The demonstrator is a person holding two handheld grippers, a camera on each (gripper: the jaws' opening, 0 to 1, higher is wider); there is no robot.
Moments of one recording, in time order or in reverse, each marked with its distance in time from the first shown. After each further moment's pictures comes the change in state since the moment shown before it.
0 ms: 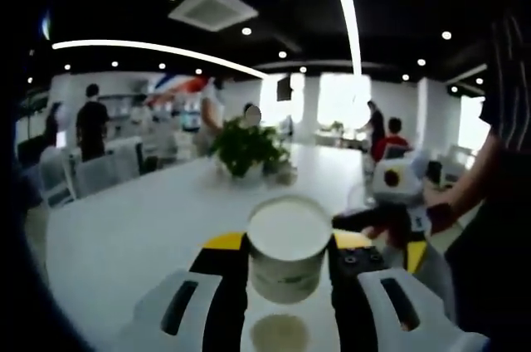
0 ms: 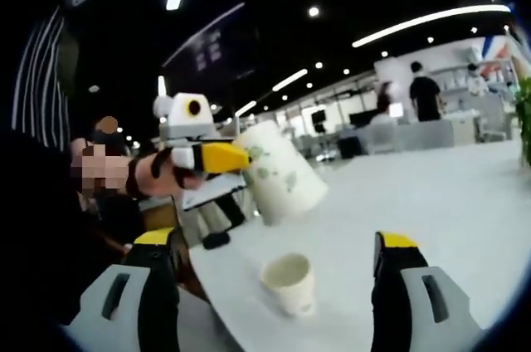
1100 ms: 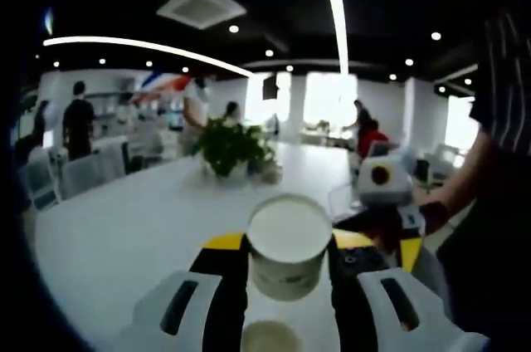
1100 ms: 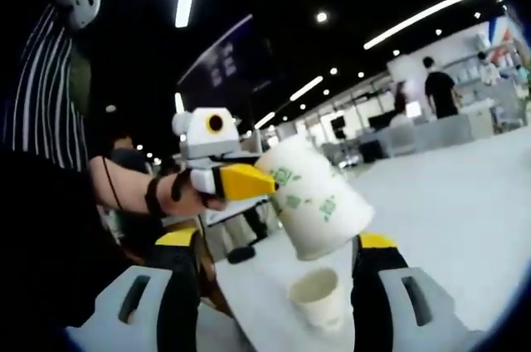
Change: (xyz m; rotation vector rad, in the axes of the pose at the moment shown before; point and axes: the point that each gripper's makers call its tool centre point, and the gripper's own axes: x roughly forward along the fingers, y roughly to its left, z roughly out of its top) left arm 0.014 -0.014 -0.005 0.001 0.016 -0.074; right arm 0.008 0.018 0.013 0.068 -0.070 0.113
